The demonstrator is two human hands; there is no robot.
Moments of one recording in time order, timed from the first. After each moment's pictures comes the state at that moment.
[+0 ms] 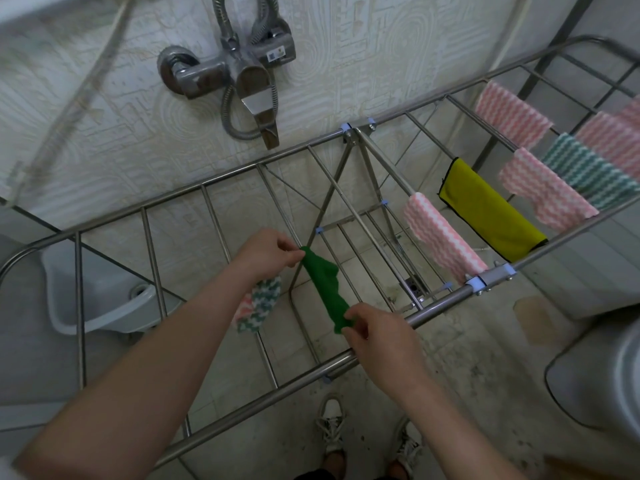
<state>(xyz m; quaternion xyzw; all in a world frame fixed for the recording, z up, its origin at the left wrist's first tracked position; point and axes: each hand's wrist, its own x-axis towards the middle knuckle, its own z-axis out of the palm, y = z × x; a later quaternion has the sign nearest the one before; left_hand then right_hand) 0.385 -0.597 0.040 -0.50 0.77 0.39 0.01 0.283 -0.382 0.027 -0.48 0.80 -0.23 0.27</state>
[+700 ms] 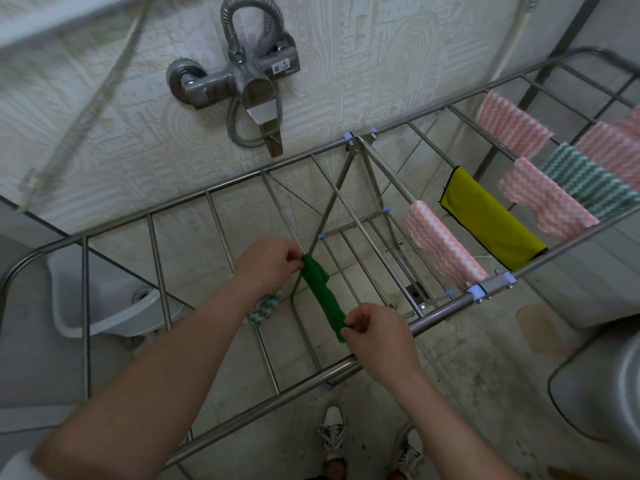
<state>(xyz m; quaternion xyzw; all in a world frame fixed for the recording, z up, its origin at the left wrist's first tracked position) 0.388 -0.596 0.030 -0.43 0.87 0.22 0.02 0.285 -0.397 0.035 -0.37 0.83 -0.28 0.33</state>
